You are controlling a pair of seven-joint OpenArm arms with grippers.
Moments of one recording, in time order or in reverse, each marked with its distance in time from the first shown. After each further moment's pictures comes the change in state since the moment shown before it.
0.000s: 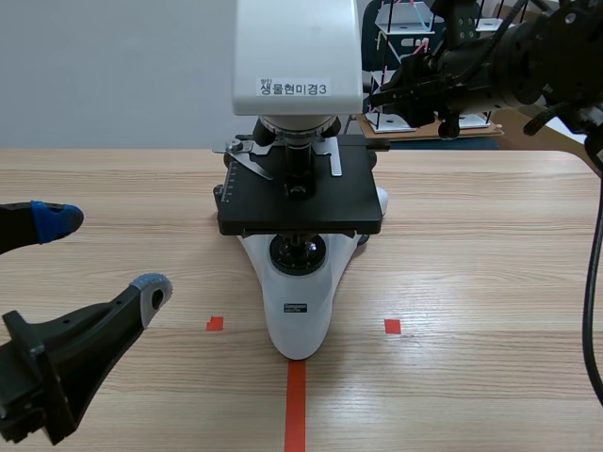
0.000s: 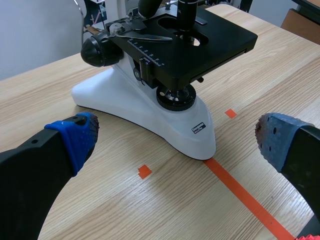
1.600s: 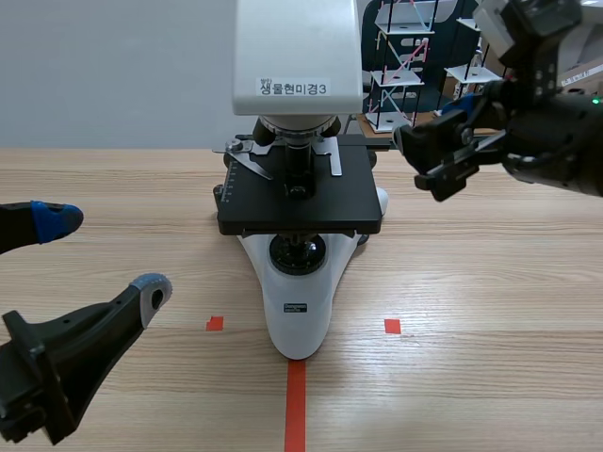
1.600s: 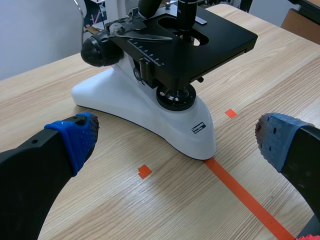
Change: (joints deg) left arm 0.0 0.0 0.0 0.0 0.0 0.0 0.0; right arm -31.4 4.5 12.4 27.6 -13.8 0.5 17.3
